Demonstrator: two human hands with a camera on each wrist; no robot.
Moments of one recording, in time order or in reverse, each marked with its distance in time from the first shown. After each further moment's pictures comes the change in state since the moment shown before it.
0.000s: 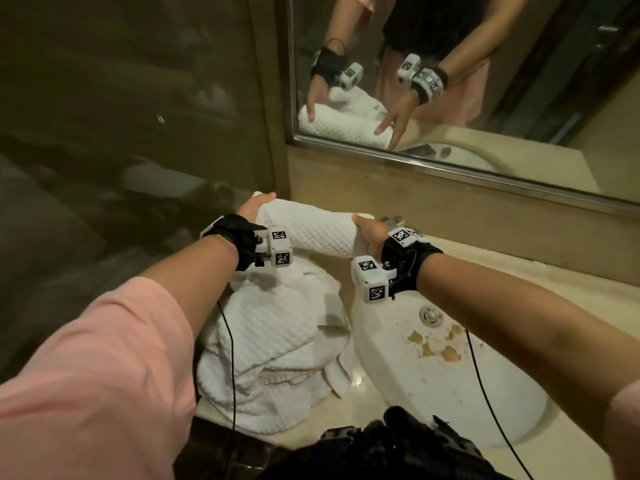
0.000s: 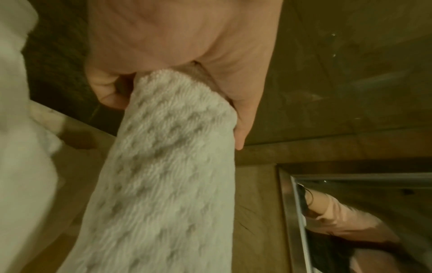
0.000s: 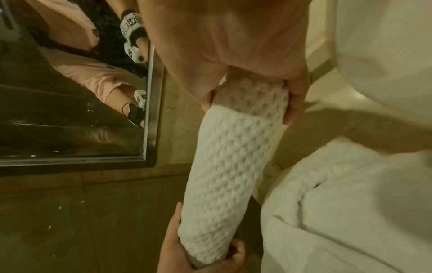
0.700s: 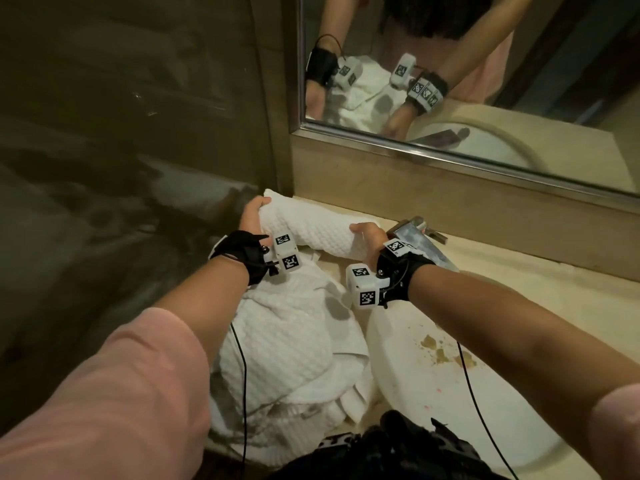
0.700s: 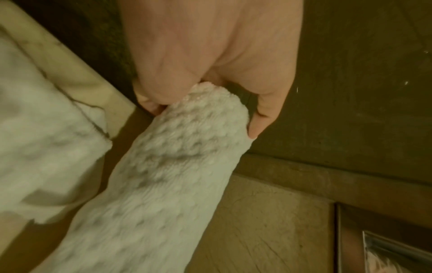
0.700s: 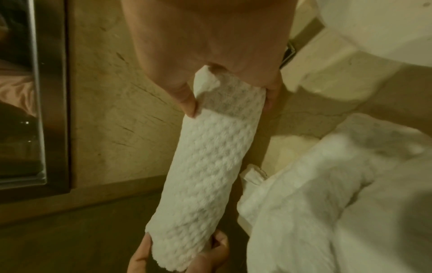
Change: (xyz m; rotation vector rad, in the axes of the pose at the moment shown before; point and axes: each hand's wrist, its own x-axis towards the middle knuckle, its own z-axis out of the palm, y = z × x) left_hand 0.015 -0.001 0.023 -0.388 0.012 0.016; right_hand 0.120 0.032 0.026 0.089 0.064 0.092
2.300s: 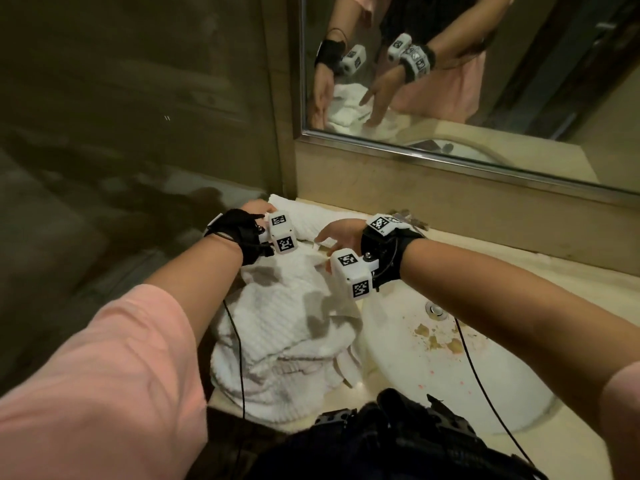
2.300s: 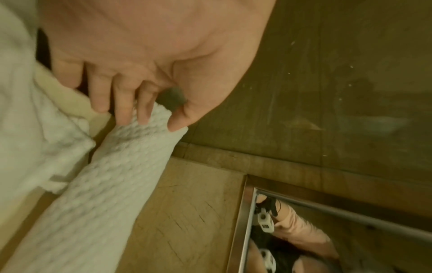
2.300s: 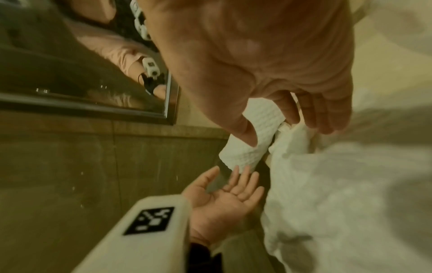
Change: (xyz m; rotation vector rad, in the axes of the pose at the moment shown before) left_hand -0.102 0.021 0.004 0.564 0.067 0.021; right_hand -0.172 -0.026 0.021 -0.573 -0.290 0.110
